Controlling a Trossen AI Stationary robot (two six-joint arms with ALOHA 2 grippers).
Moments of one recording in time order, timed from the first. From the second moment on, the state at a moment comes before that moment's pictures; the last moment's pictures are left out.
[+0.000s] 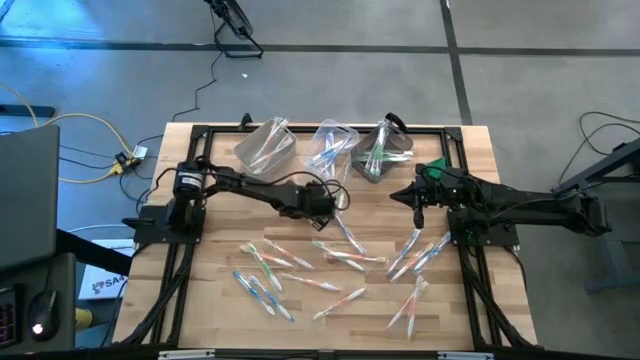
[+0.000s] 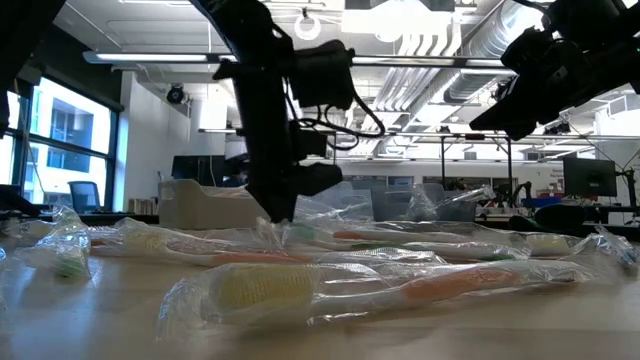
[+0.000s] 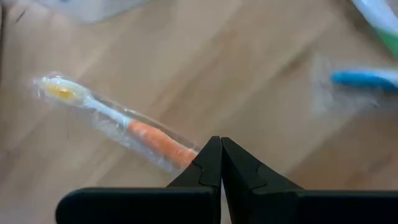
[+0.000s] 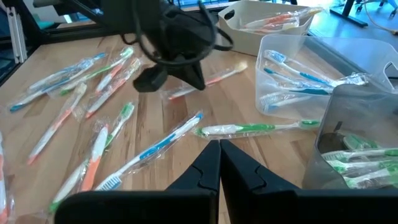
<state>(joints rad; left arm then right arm) 0.01 1.98 1.33 -0.65 -0.46 -0.74 -0.26 0.56 0.25 -0.05 -0.11 0.06</state>
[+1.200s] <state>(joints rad) -0.13 1.95 1.57 -1.56 -0.39 -1.15 -0.26 0.56 0.25 -0.08 -0.11 0.06</state>
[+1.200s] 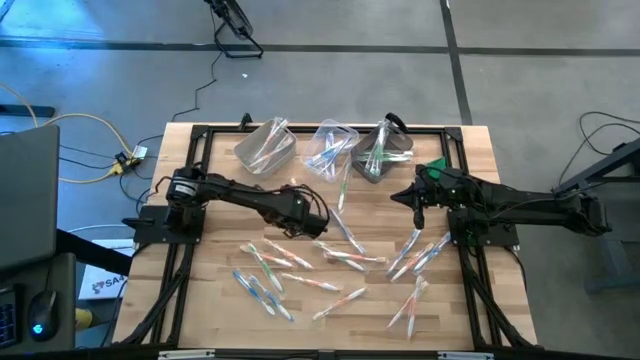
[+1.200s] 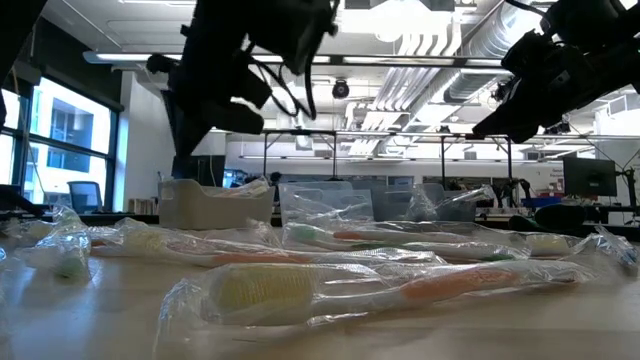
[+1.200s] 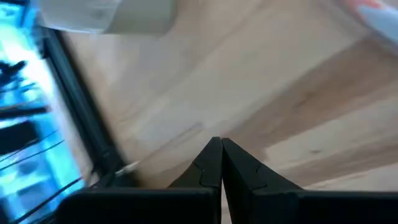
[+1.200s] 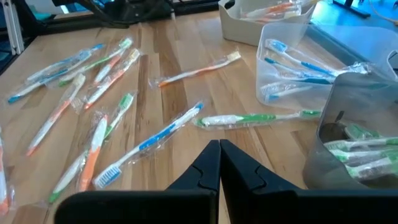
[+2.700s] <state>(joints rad) -0.02 1.60 0.95 -0.39 -0.55 -1.35 -0.26 0.58 0.25 -0.05 -0.11 0.06</state>
